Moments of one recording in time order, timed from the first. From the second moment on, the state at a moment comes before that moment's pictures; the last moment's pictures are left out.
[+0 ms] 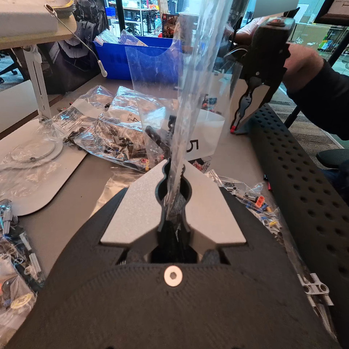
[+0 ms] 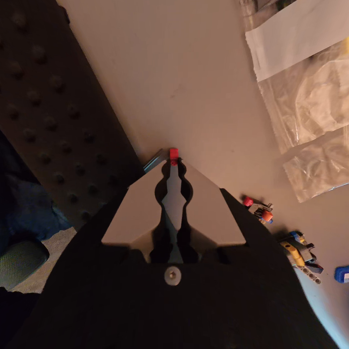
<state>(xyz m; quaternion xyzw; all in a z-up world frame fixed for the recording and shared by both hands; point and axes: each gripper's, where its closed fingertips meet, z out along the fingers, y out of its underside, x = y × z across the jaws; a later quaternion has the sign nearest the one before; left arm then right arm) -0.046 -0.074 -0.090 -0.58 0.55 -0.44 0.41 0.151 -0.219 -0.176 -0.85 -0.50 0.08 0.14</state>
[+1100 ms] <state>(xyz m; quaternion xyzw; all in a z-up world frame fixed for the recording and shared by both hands) -0.046 -0.076 -0.079 -0.56 0.54 -0.46 0.42 0.004 -0.088 -0.027 -0.77 -0.52 0.13 0.34</state>
